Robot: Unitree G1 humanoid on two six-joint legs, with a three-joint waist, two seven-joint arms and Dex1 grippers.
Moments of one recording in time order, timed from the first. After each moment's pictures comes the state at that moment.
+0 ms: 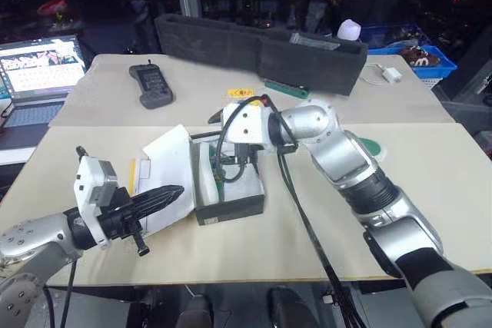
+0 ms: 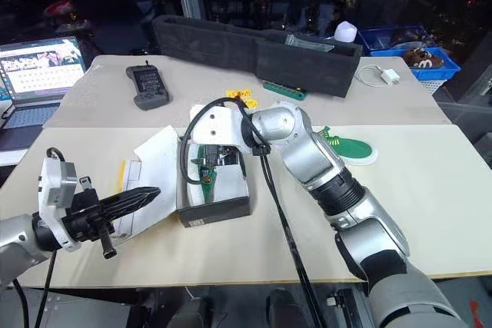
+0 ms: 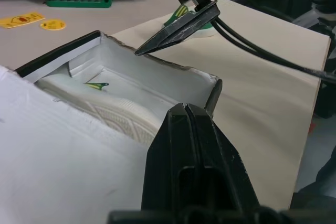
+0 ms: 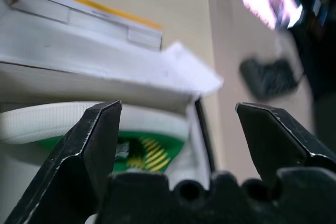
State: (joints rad) left arm 0.15 0.83 0.49 -0.68 -0.97 0.68 -0.74; right arm -1.11 -0.41 0.52 0.11 -0.12 -0.09 1.04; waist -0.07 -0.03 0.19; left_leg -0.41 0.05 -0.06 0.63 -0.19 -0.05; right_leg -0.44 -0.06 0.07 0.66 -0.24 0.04
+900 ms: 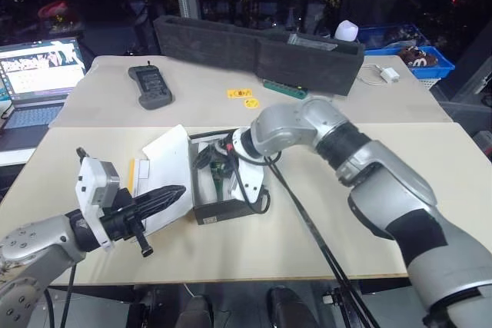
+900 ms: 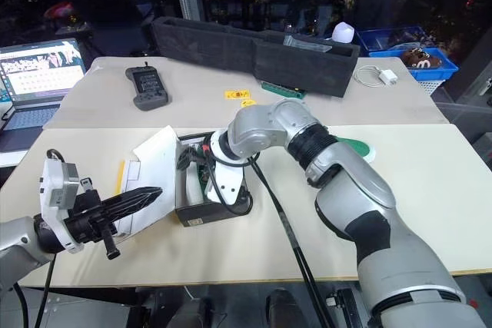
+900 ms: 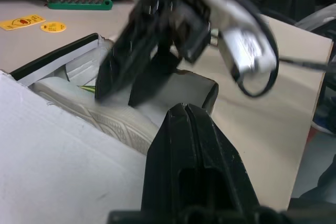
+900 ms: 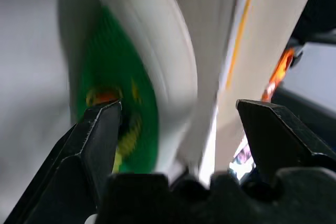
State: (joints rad) left arm 0.17 0.83 0.49 -0.71 -1.01 0.68 -0.68; right arm -1.41 -0.29 0.79 0.82 -0.85 -1.12 0.54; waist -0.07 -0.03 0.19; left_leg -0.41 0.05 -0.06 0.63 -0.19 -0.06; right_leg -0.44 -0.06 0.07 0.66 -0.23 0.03
